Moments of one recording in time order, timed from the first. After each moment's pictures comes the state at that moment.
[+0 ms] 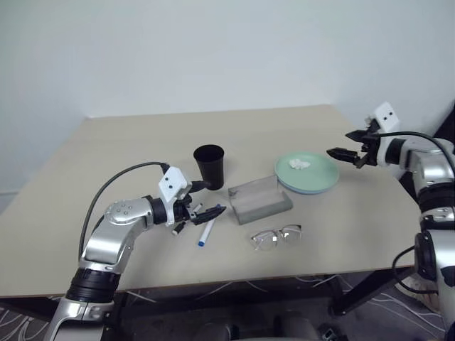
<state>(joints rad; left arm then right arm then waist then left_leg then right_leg) -0.33 0.60 -0.08 -0.06 -0.31 0.40 -0.92 -0.90 -0.73 -0.02 0.74 0.12 0.33 1.14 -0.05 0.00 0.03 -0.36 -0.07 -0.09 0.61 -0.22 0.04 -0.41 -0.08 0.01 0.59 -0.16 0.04</state>
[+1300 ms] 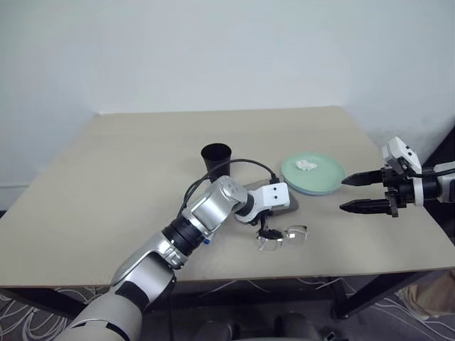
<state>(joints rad) -0.80 0.27 -0.65 0.24 0.03 0.60 -1.05 -0.53 -0.97 0.01 0.13 0.37 0.62 1.46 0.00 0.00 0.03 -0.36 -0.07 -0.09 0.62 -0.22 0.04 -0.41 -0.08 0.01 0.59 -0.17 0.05</state>
